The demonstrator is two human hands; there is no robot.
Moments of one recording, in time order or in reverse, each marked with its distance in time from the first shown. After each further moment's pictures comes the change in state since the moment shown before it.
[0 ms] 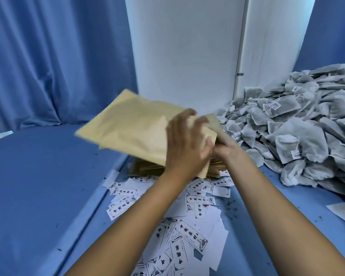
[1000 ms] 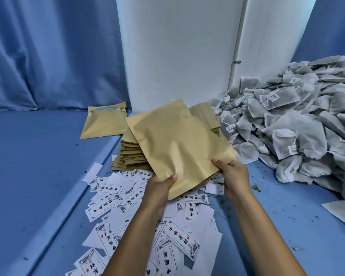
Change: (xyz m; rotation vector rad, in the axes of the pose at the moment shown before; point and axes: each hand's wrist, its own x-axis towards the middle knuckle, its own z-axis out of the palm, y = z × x) left_hand -0.103 -0.042 0.026 -1.053 -0.337 -1.536; right_hand 0.023 0.059 -0.104 -0.332 0.445 -0.439
